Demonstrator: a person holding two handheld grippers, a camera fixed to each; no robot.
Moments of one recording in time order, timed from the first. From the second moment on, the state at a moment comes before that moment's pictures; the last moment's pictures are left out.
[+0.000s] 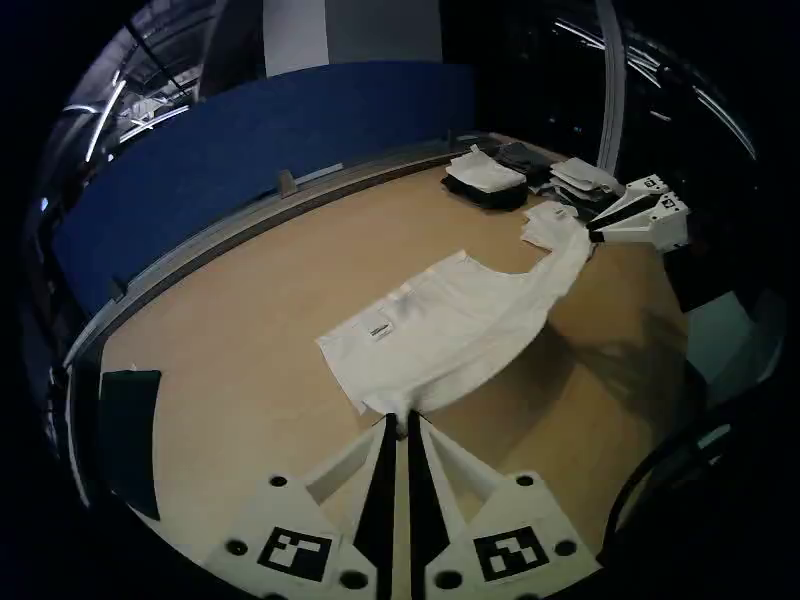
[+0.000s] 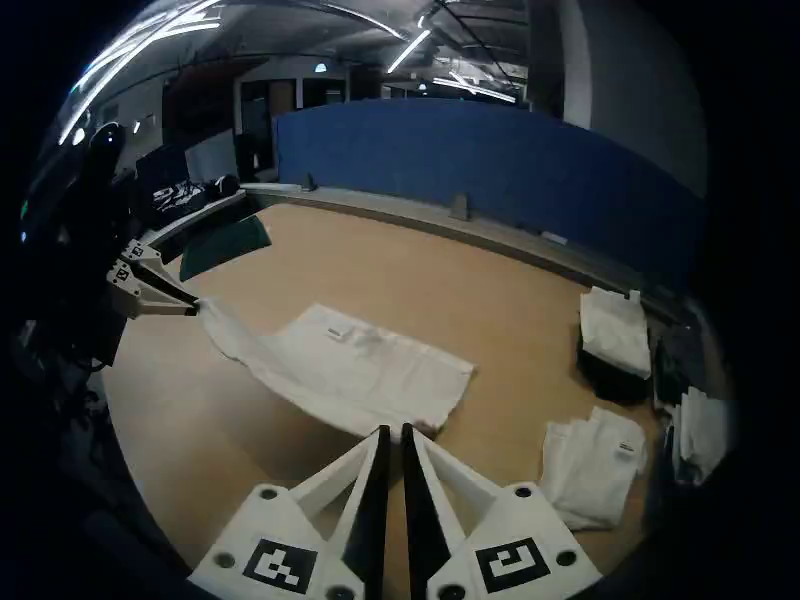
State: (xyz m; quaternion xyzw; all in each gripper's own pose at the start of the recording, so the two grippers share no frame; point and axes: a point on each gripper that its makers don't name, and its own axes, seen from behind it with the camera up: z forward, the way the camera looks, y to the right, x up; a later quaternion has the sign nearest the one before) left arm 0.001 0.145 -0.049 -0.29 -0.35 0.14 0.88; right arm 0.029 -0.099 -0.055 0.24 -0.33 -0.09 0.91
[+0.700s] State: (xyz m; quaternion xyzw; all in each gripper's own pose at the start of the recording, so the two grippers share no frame) left arm -0.030 0.150 0.022 -0.27 -0.37 0.14 0.87; right arm -0.010 -0.095 0.010 0.23 -0.36 -0.08 0.90
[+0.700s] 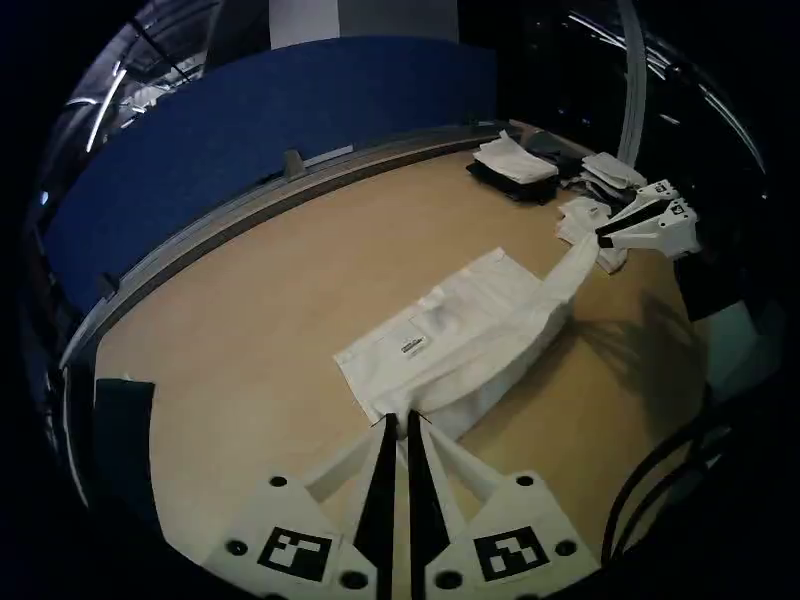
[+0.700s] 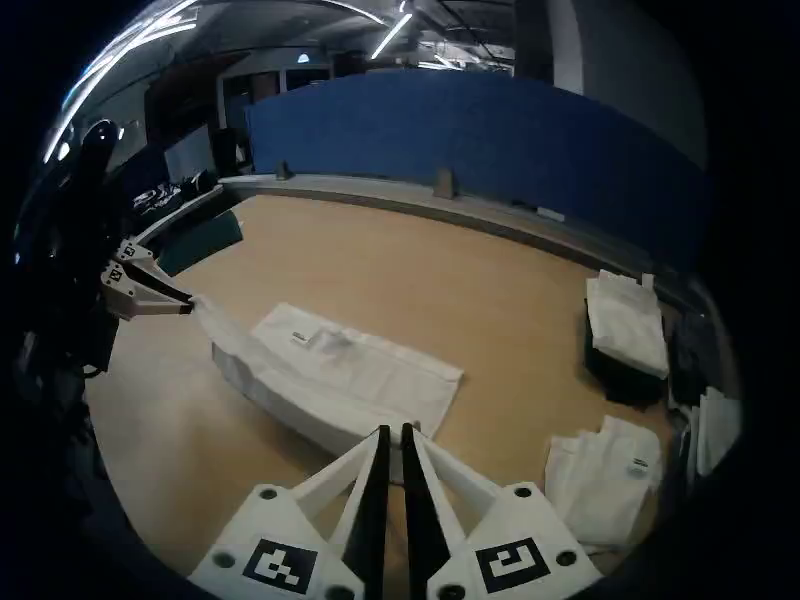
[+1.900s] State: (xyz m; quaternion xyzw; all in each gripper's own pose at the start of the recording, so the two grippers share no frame) left arm -0.100 0.146 0.084 -0.26 -0.43 0.16 0.85; right arm -0.085 -0.093 0.078 0.20 -0.42 -0.06 0.88
